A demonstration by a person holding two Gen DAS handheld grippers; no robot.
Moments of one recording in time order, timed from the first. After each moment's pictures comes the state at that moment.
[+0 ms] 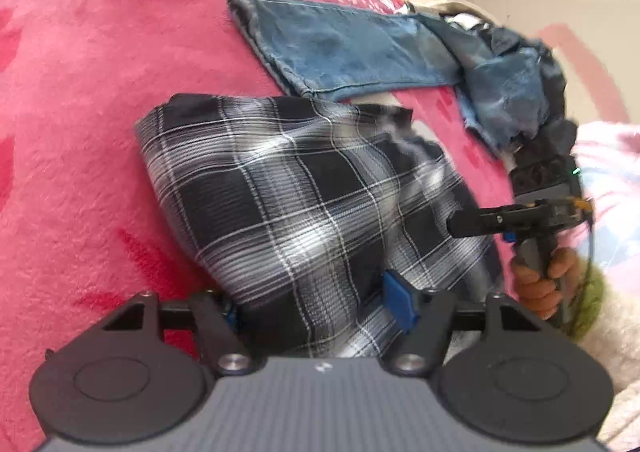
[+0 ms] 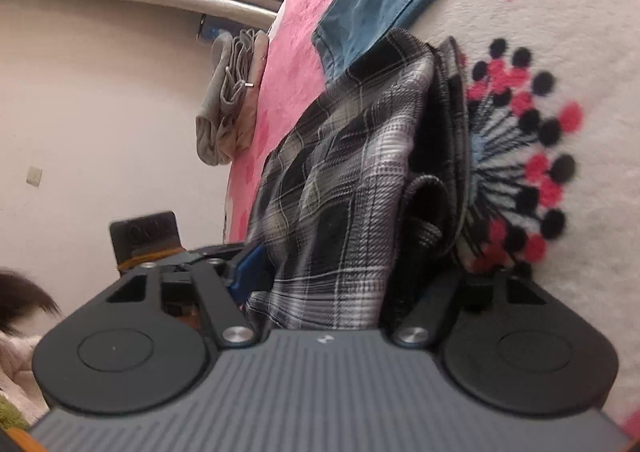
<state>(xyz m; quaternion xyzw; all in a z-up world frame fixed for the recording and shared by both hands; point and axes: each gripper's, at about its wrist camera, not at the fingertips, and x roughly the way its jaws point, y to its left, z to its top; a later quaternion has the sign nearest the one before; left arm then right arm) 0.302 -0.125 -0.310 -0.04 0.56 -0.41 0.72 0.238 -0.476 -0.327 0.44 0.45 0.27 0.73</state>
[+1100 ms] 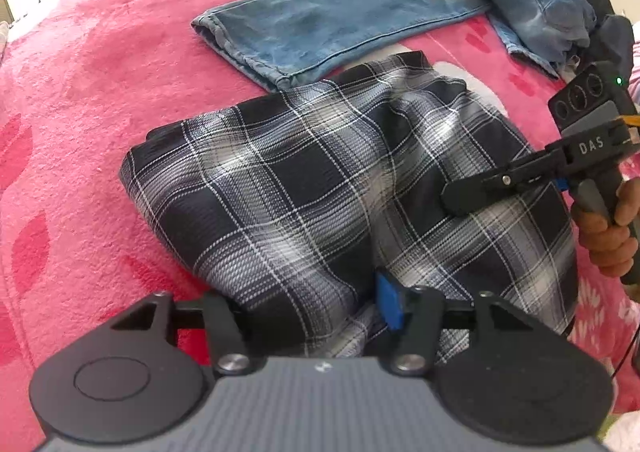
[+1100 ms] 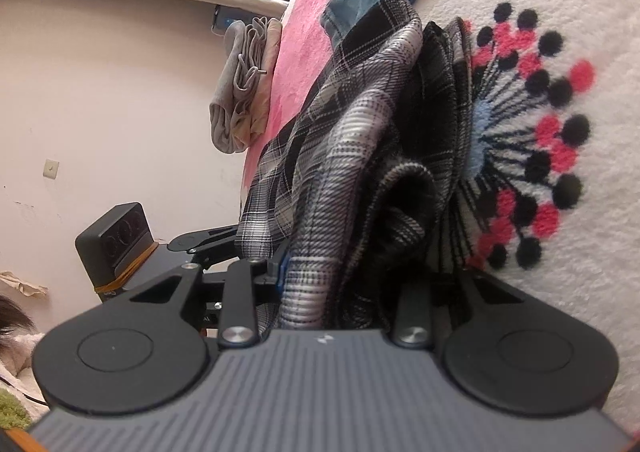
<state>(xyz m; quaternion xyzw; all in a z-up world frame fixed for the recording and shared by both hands) 0.260 -0.170 -0.285 0.14 0.55 -0.34 0.75 0.239 -0.477 -0.341 0.46 0.45 0.30 0.70</state>
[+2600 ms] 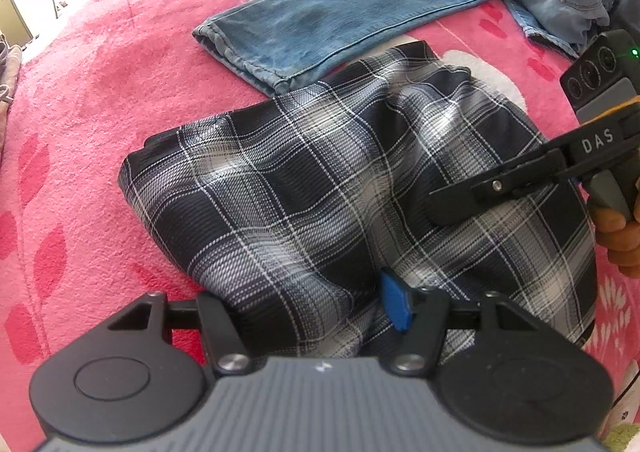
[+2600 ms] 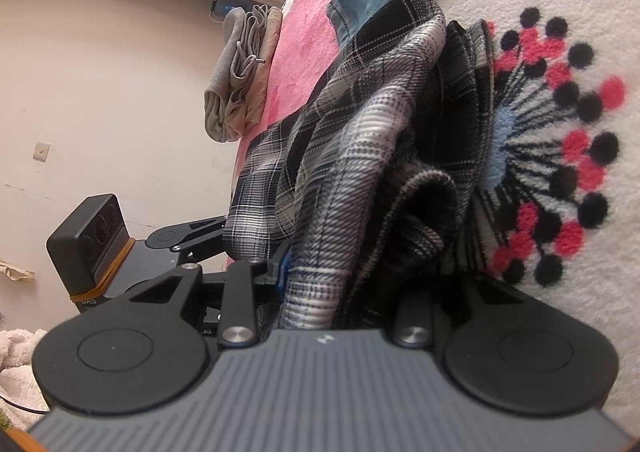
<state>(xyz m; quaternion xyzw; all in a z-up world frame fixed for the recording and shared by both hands) 0.252 -0.185 -0.281 0.18 0.54 -0.30 0.76 0.251 -0.465 -0.341 0.43 0.46 0.31 0.71</state>
